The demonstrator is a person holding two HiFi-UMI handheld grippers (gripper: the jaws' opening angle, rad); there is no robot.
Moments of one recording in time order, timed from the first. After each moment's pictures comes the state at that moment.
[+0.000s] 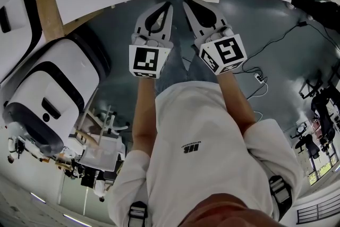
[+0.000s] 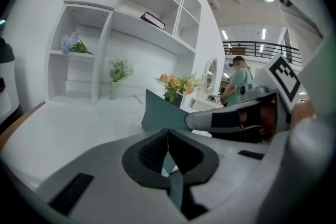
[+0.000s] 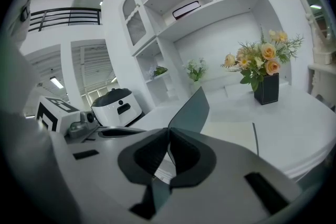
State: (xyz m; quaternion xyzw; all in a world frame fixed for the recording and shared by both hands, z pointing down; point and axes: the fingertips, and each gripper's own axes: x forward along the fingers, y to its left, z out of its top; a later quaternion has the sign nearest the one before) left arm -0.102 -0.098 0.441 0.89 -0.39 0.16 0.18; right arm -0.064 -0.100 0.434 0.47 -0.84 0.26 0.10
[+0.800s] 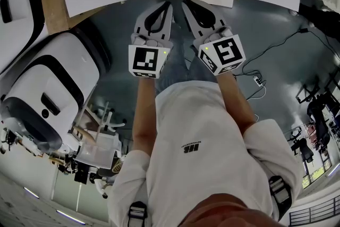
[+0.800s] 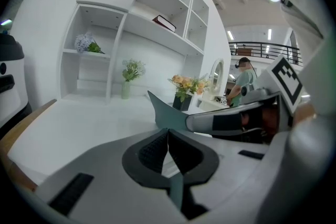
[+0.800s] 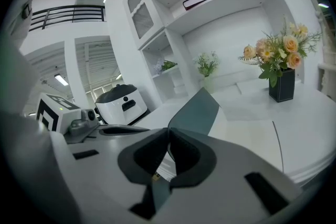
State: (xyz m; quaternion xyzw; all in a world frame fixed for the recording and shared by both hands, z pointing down) left arm -0.154 -0.110 0.449 0.88 -0.41 0.16 0.19; right arm -0.119 -0.112 0.443 0.44 -0.85 0.26 0.11
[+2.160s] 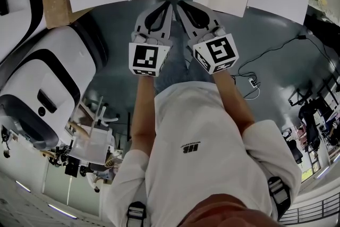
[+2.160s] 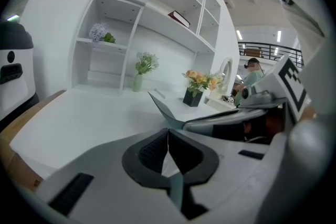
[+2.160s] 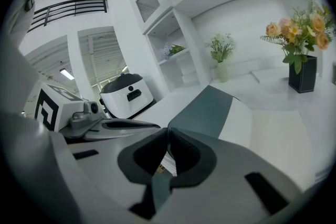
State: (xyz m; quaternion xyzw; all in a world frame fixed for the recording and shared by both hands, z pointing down) left arm -0.200 -0.130 0.482 0.86 -0.44 0.16 0.22; right arm -0.178 -0.127 0.482 0.39 -0.87 0.27 0.15
